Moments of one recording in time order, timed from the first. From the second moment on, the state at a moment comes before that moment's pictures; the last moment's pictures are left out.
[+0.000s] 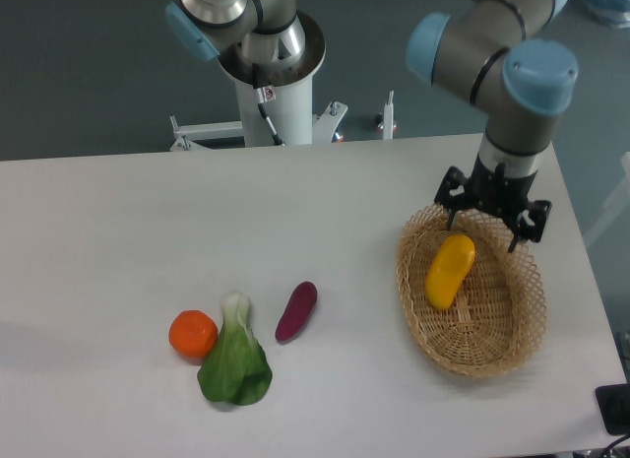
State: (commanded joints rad) arm 2.75 -1.85 -1.55 -1.19 1.47 1.29
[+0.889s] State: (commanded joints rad) arm 2.76 -1.83 -1.55 -1.19 1.46 1.30
